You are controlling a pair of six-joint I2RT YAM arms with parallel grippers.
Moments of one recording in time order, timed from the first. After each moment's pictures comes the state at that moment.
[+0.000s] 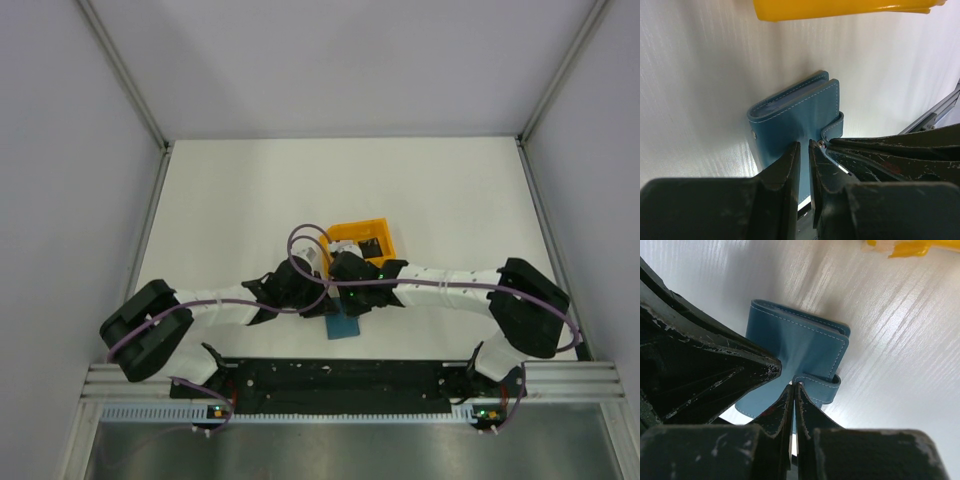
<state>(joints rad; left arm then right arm) -0.83 1.41 0.49 0.15 0.19 -1.03 1.06 1.58 0.94 -0.45 0.11 0.66</state>
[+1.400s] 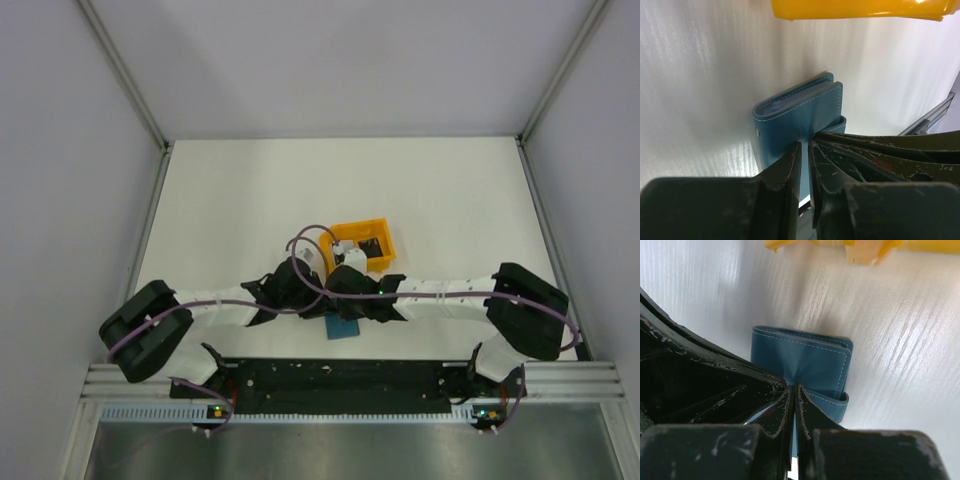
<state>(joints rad) -0.83 1.41 0.48 0.16 0.18 -1.08 1.13 1.58 0.85 -0.28 0.27 0.83</state>
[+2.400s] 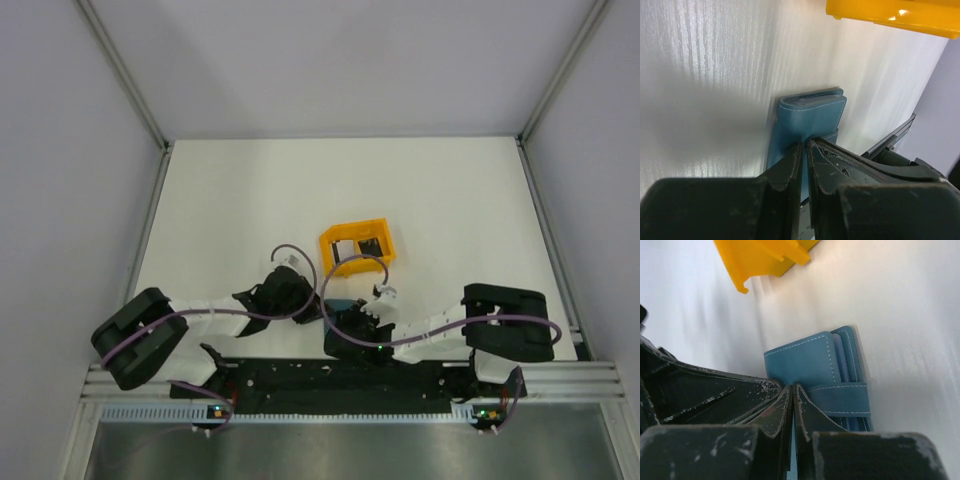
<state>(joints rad) -0.82 1.36 0.35 0.30 0.16 -1.28 1.44 1.68 0.67 -0.08 0.93 1.65</state>
